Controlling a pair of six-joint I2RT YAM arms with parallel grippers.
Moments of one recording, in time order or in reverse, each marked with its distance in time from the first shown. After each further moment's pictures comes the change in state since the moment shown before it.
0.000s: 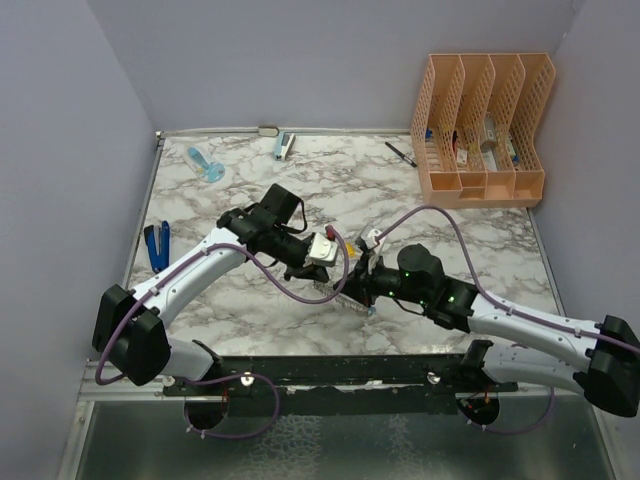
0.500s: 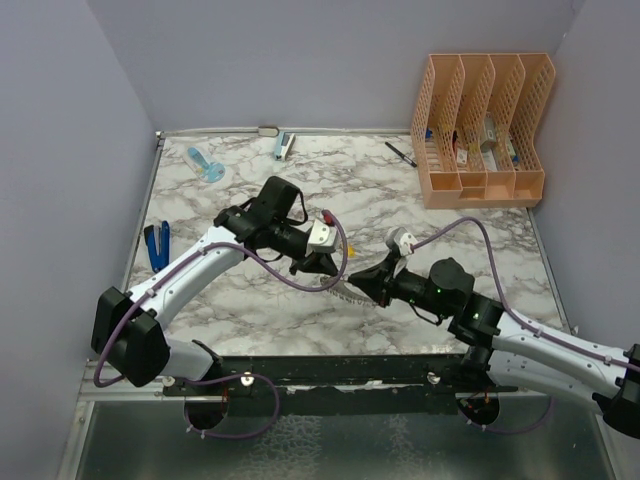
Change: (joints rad) left arm 0.007 -0.008 0.027 0.108 0.105 -0.148; right arm 0.000 -0.255 -0.112 0.047 0.137 -0.005
